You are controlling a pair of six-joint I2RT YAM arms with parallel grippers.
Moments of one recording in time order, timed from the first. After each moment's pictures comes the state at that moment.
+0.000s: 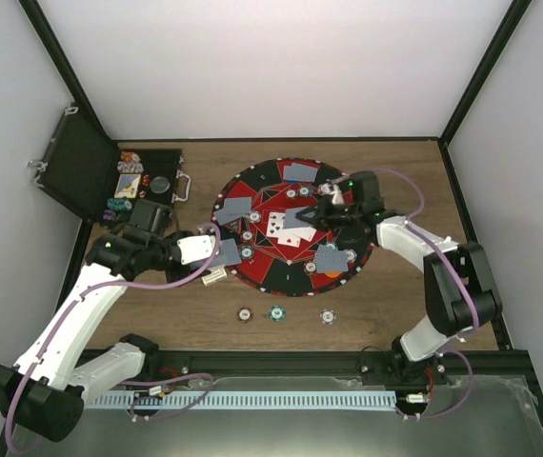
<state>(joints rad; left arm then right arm) -0.37 1.00 0.99 -1.02 0.38 0.89 0.37 1.55 0.91 0.05 -0.85 0.95</state>
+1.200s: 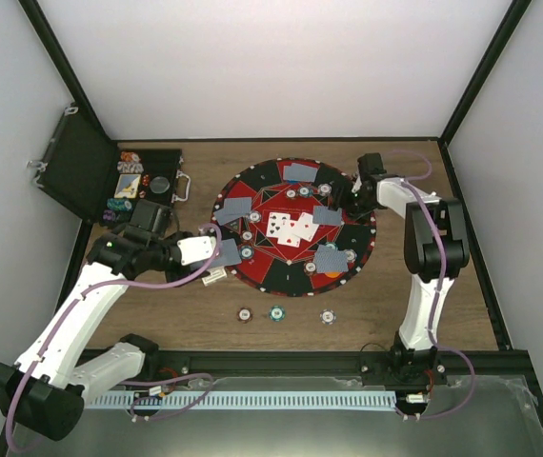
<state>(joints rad) -0.37 1.00 0.99 -1.03 0.37 0.89 0.13 2.01 1.38 -0.53 -0.36 0.48</state>
